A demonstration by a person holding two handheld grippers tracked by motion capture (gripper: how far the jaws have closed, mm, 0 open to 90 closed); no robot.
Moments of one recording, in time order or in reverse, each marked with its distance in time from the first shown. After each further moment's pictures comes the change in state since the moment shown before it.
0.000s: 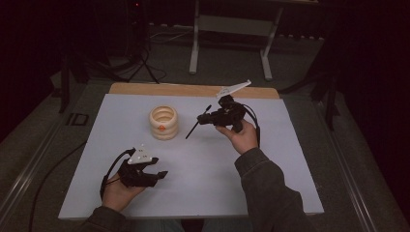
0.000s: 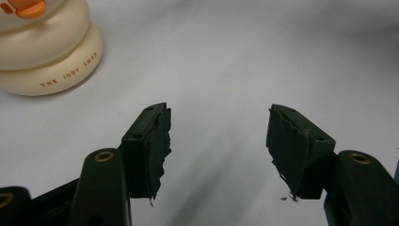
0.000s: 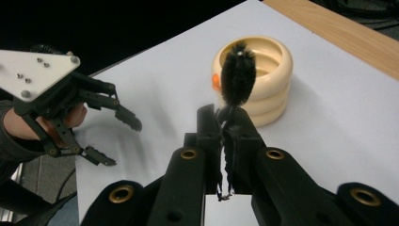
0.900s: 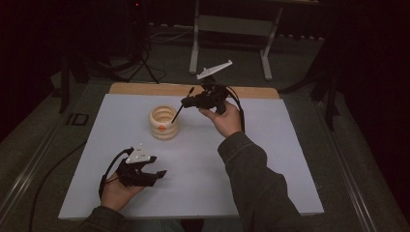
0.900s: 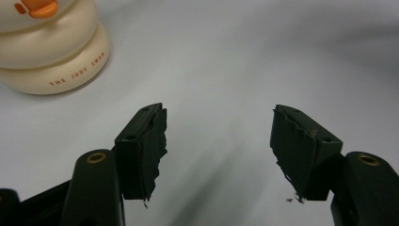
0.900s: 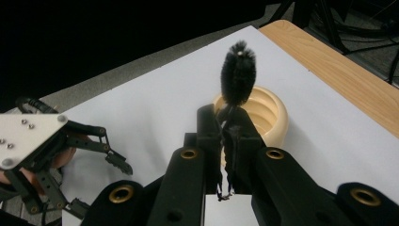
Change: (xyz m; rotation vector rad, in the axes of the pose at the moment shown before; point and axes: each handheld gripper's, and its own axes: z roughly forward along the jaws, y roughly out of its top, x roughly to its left) left arm 0.004 -0.001 -0.002 -0.005 0.007 -0.004; right arm -0.003 0.060 0.029 -0.002 -0.011 -0.033
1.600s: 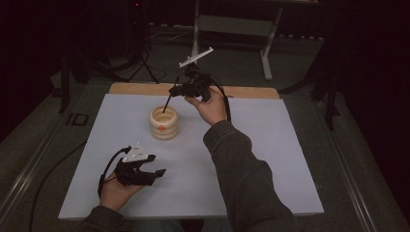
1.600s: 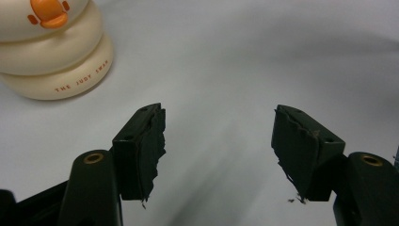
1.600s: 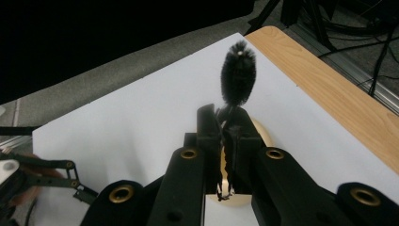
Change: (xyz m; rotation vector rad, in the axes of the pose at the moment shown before) left arm 0.002 0.001 -0.005 -0.034 -0.010 -0.017; right arm -0.008 0.042 0.035 0.044 -0.050 -0.006
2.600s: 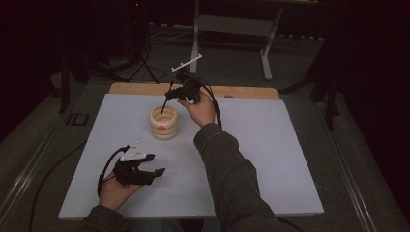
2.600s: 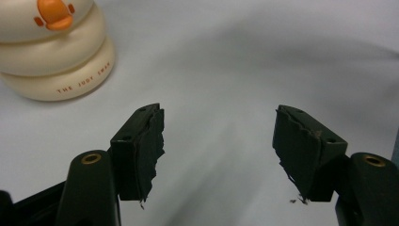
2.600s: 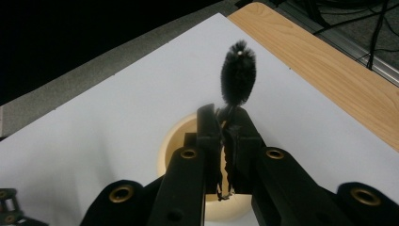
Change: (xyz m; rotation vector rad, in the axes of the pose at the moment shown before) left arm 0.002 0.000 -0.003 -0.021 -0.008 -0.014; right arm -0.024 -0.010 0.051 0.045 -0.041 0.083
